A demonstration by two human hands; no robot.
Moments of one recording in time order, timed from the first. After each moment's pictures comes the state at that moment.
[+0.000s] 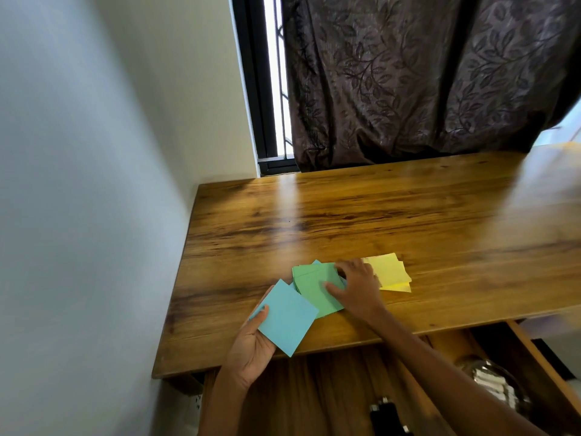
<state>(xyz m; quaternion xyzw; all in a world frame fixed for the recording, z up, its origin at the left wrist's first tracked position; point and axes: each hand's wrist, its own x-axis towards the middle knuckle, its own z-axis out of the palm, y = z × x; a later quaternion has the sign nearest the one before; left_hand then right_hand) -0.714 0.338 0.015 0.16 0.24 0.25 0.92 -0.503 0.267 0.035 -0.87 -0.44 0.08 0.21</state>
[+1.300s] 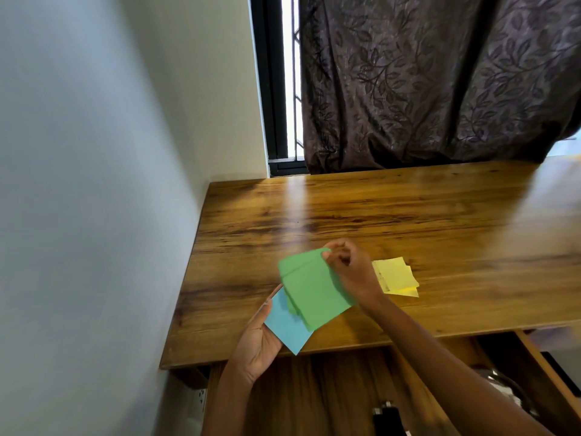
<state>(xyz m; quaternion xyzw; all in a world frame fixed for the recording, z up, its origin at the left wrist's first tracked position) -0.709 0.338 0.018 0.17 0.19 0.26 0.93 -0.528 0.283 0.092 -0.70 -0.37 0.22 0.57</state>
